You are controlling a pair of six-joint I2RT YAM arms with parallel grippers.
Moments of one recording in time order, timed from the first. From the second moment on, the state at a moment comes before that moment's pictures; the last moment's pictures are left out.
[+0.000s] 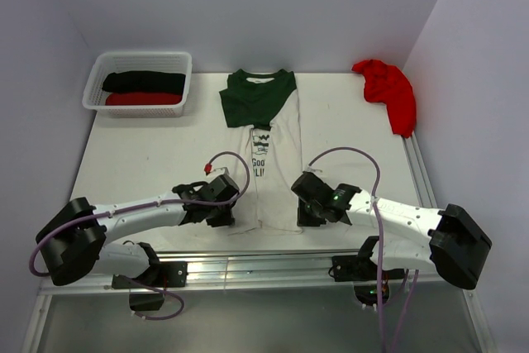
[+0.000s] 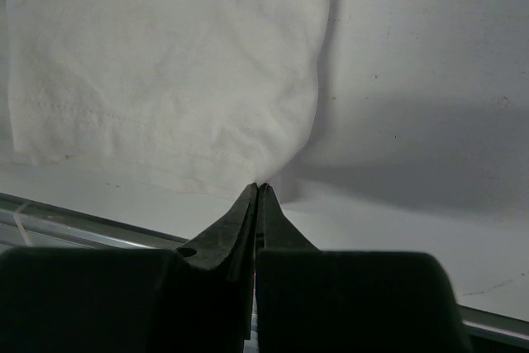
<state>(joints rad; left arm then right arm) -0.95 1.30 0.64 -0.46 -0.13 -1.02 0.88 1.15 0.56 -0.57 0.09 0.90</state>
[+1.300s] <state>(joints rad) -0.98 1.25 0.56 -0.42 -0.13 -1.05 0.86 1.06 0.50 -0.57 0.06 0.91</state>
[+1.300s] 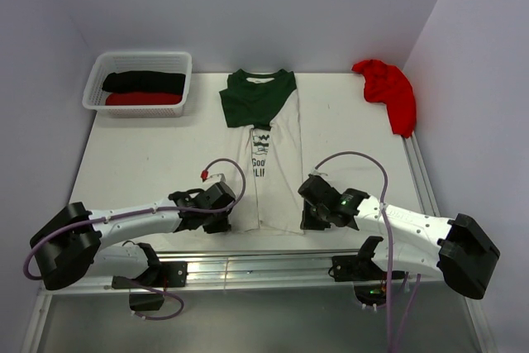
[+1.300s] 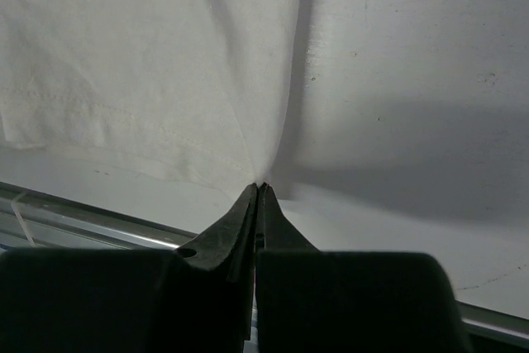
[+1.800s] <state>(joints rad) -0.98 1.15 0.52 -0.46 -0.15 -1.06 0.77 0.98 0.45 -0.58 0.03 0.89</state>
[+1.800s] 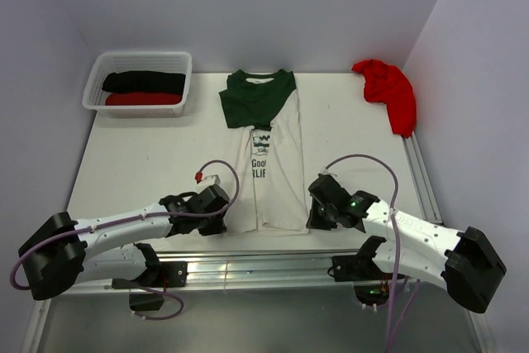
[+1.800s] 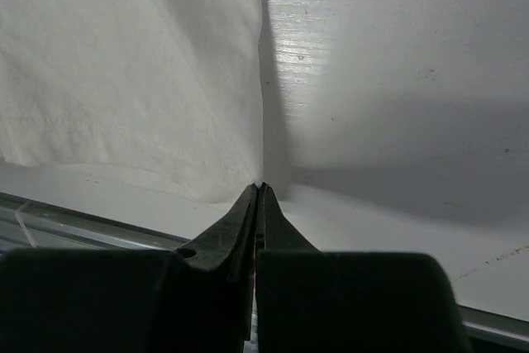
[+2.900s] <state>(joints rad) -0.98 1.11 0.47 -0.41 -0.06 -1.10 0.76 0.96 0.48 -0.66 0.01 0.90</state>
